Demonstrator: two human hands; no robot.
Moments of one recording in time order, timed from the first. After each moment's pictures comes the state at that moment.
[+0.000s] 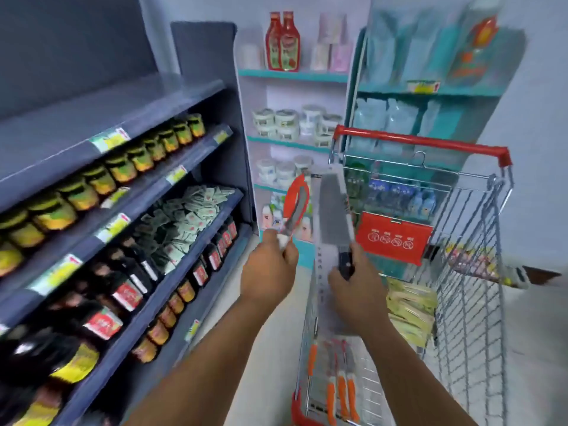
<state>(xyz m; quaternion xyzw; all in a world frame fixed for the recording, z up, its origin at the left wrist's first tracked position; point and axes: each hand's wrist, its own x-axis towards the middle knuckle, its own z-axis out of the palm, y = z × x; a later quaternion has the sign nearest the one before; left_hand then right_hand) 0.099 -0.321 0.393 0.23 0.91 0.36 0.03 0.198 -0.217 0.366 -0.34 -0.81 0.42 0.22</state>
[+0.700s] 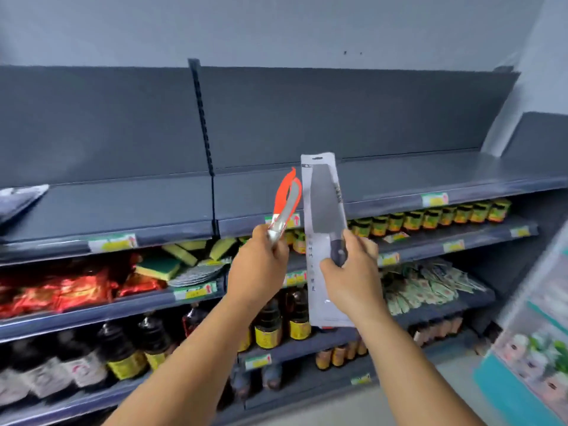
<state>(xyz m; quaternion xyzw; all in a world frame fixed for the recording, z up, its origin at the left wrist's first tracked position) 0.105 -0.715 0.497 -0.17 0.89 0.32 -0.27 0.067 -0.574 0.493 0.12 -0.87 0.48 0.05</state>
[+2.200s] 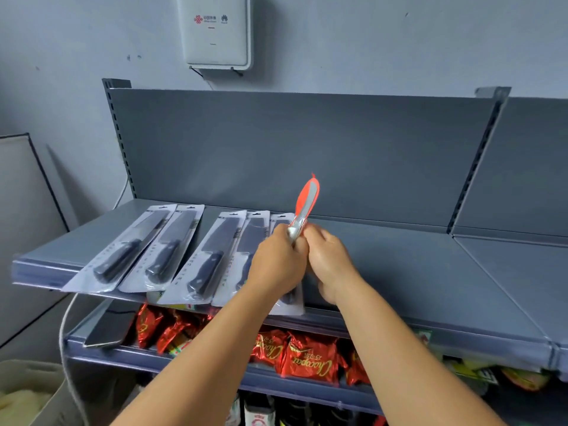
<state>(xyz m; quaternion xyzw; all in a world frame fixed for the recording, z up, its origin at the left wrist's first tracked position) 0.202 -1.207 0.545 -0.35 0.84 0.32 -0.28 0.120 -1.163 0.530 0.26 -0.63 0.68 -0.27</state>
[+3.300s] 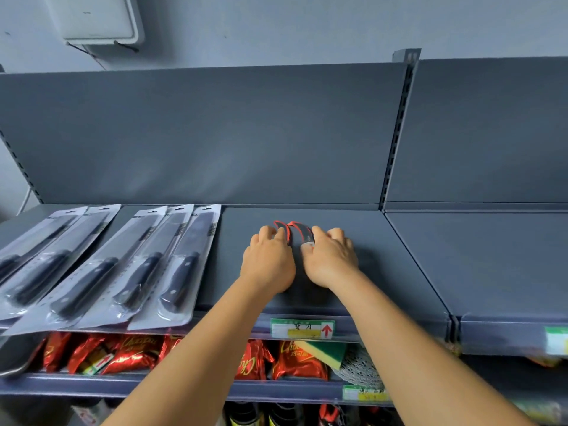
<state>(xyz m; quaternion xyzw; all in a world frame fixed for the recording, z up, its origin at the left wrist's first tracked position) 0.067 -1.143 0.504 -0.30 0.93 0.15 -0.15 -0.008 -1.058 0.509 0.30 -0.93 0.22 -0.04</state>
